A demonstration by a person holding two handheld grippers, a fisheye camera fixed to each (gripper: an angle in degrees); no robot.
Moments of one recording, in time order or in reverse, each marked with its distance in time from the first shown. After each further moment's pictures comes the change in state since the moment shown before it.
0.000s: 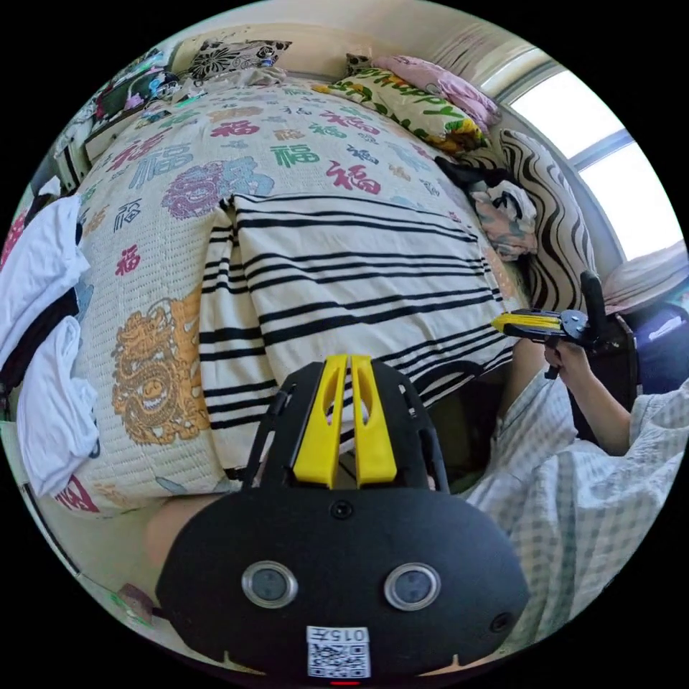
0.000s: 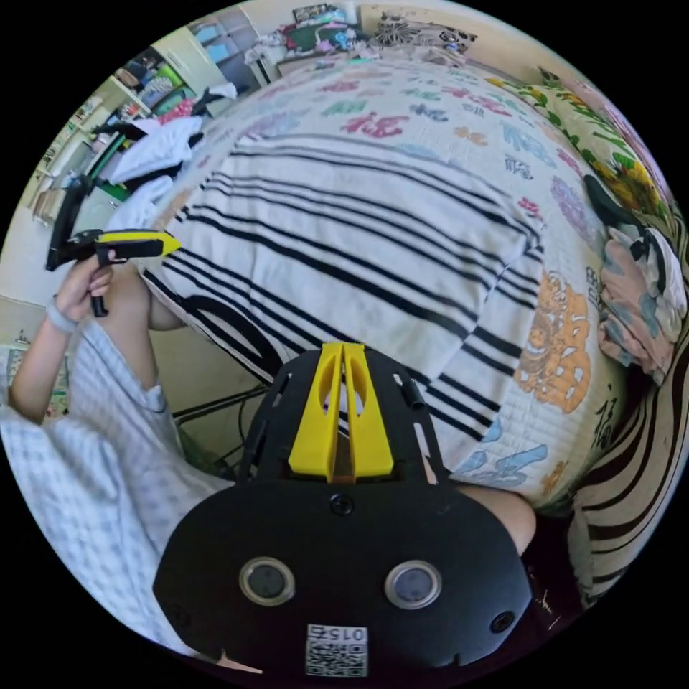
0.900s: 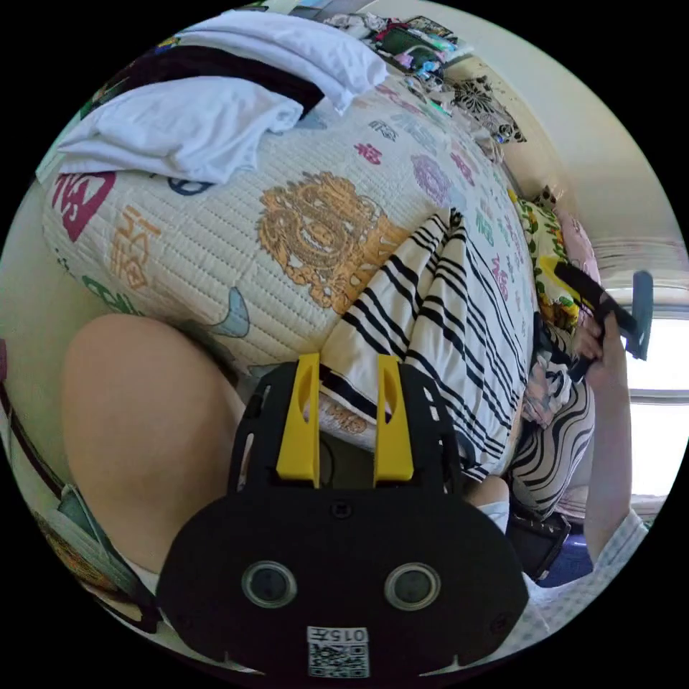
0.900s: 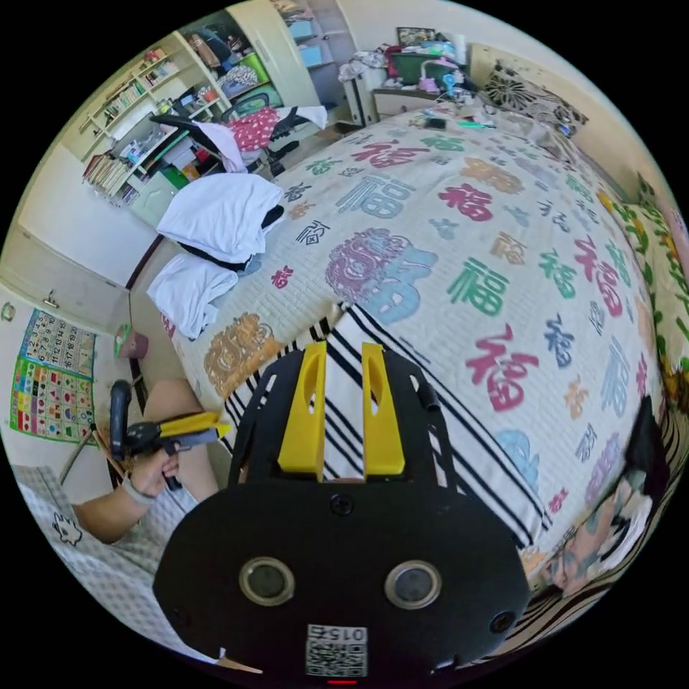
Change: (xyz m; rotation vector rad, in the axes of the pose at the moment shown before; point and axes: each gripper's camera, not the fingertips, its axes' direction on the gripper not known) left arm -0.088 0.148 0.010 0.171 0.085 -0.783; right arm -0.190 -0.261 0.091 0.085 -0.091 -0.259
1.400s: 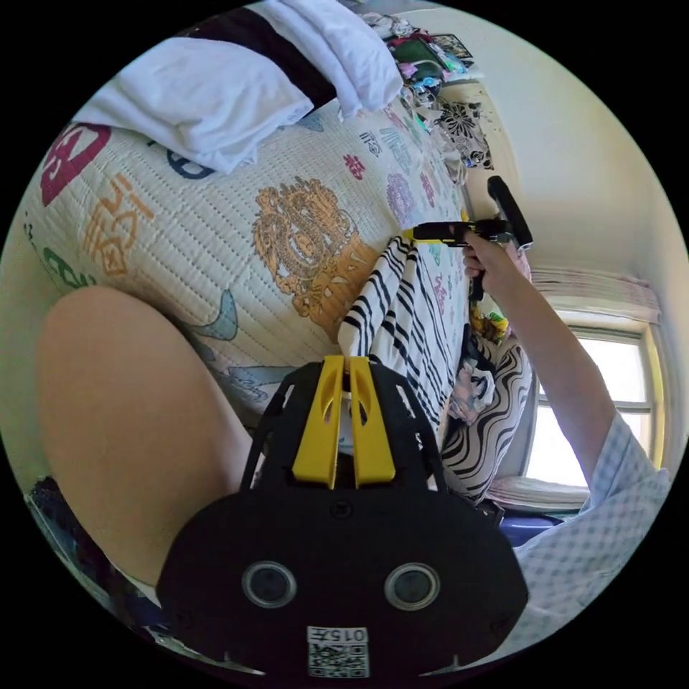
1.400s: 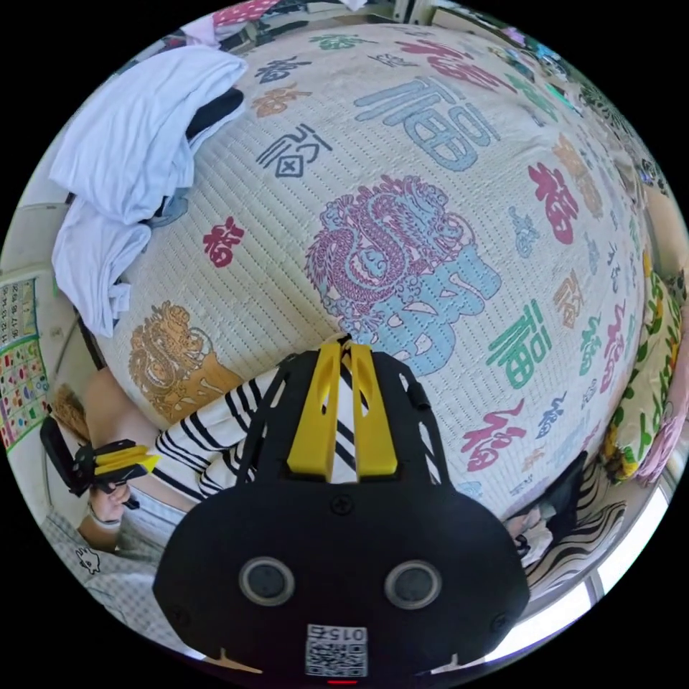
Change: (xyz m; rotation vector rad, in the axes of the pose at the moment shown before) left arm -0.048 0.033 -0.011 -0.003 0.340 -0.056; right arm -0.023 -0.143 0.139 -0.506 0.211 -0.127
